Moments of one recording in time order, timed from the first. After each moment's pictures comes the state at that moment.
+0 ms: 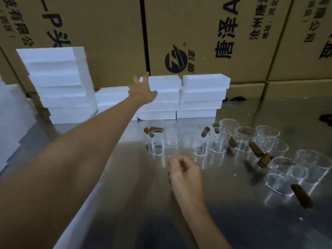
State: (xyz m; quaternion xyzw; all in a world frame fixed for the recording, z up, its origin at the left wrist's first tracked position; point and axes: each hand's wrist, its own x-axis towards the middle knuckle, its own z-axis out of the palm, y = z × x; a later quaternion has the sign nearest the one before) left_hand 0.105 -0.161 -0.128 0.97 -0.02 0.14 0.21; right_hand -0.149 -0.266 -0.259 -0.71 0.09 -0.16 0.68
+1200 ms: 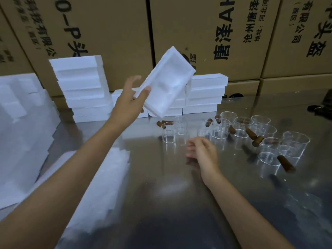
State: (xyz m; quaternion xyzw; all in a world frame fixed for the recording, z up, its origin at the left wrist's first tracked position) left_hand -0.094 -0.086 -0.116 0.82 -0.17 0.21 0.51; right_hand -0.148 -0.283 -0.251 -0.62 0.15 -0.17 0.75
